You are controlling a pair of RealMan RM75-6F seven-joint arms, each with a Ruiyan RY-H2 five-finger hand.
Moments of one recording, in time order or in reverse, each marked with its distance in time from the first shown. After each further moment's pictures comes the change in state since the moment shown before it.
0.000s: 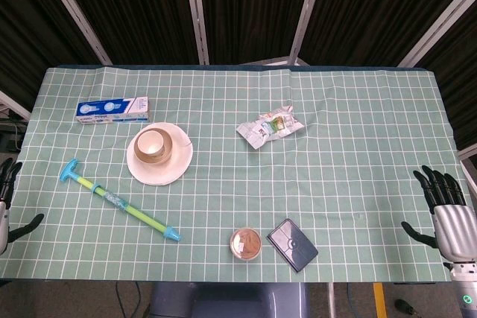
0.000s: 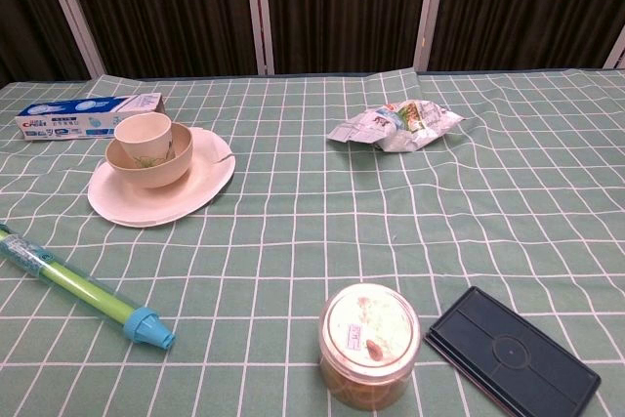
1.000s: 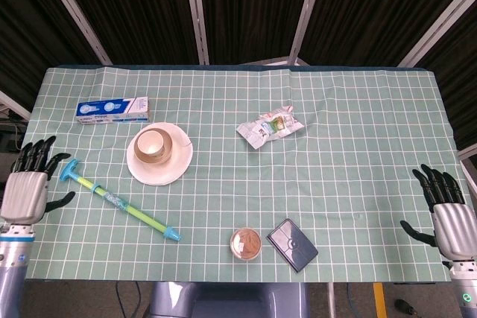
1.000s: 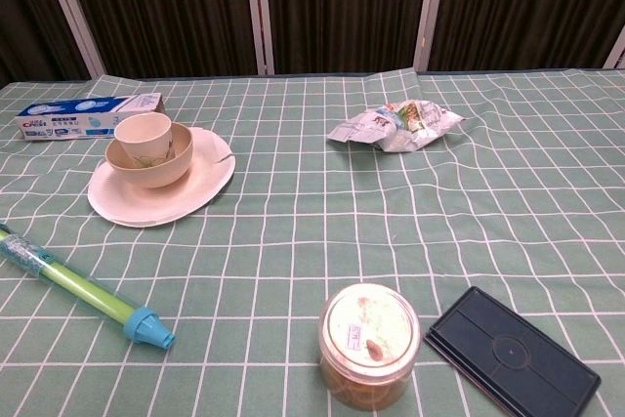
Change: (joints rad) left arm -0.200 -0.107 -0.092 0.080 -0.095 -0.243 0.066; right arm 0.006 0.004 0.004 -0.002 0.002 -0.009 0.025
